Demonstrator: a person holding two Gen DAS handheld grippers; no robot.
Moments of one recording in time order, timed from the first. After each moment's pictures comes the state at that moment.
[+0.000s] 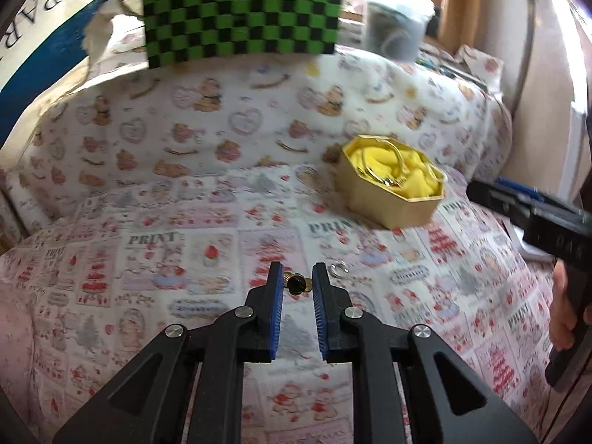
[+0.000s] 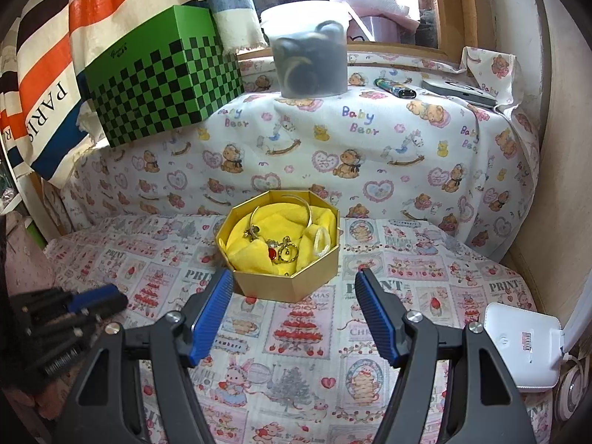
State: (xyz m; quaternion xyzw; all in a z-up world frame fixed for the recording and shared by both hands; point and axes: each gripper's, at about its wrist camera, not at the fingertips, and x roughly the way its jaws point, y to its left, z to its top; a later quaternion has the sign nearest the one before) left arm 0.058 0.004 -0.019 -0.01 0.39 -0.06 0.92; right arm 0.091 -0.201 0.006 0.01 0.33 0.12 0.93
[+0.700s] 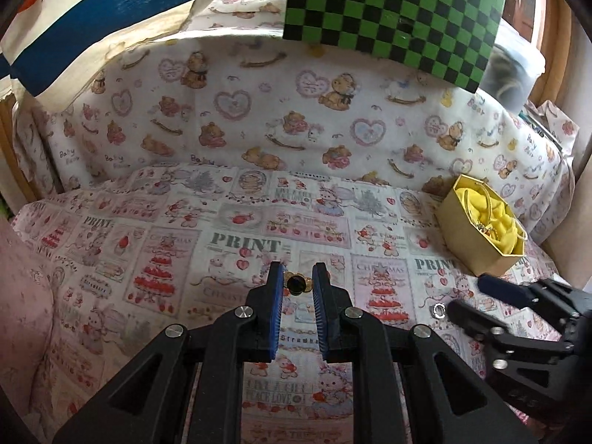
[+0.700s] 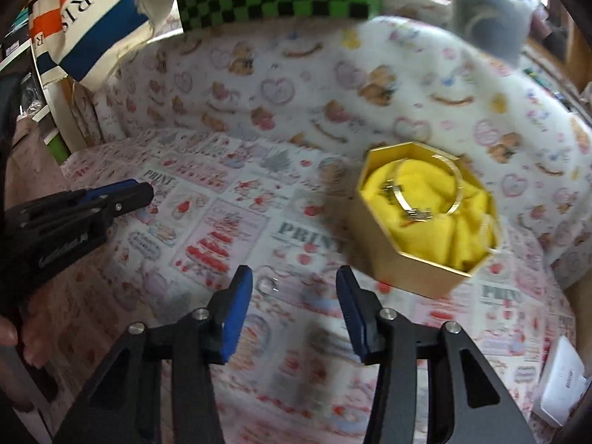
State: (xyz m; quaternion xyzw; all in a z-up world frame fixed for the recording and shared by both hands) left arm 0.084 0.075 -0.030 -0.09 0.40 0.04 0.91; right arm 0.119 -0.085 -0.036 -0.09 0.44 0.22 0.87
